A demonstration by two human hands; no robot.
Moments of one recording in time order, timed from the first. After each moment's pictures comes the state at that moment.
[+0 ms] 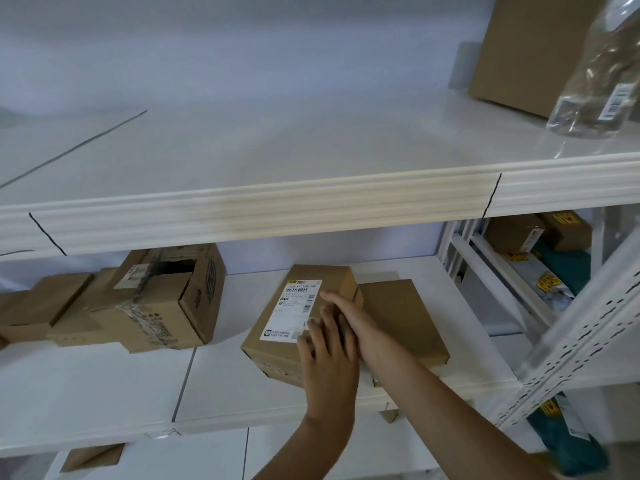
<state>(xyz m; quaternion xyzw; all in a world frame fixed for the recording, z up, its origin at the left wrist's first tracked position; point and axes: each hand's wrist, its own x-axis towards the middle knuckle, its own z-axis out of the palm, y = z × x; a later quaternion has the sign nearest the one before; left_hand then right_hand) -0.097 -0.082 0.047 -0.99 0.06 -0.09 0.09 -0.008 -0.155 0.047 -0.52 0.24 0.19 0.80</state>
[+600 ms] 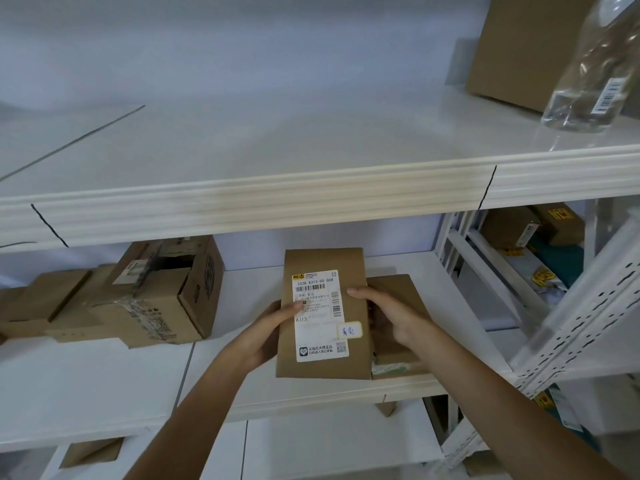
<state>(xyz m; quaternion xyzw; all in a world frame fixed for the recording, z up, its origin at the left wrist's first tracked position) -0.014 0.024 0.052 -0.61 -0.06 0.29 -0.74 -0.014 -0.220 0.053 -0.66 0.15 0.20 0.71</state>
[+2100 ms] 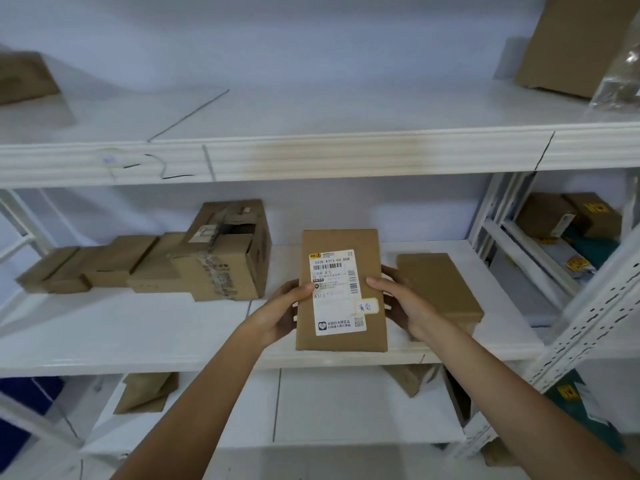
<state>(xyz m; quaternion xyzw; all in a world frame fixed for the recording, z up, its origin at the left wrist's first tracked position) -0.081 0.112 0.048 -0.59 -0.05 0.23 -0.77 -0.077 -0.139 0.044 -0.60 0.06 0.14 0.79</state>
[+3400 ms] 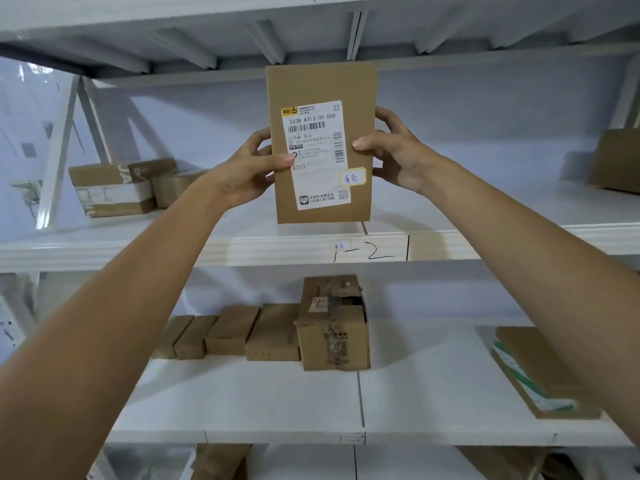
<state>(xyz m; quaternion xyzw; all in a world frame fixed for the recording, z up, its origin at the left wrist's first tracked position) -0.086 0.409 0.405 -0.67 0.23 -0.02 -0.70 -0.063 0.149 0.412 -0.66 -0.26 -0.04 0.70</state>
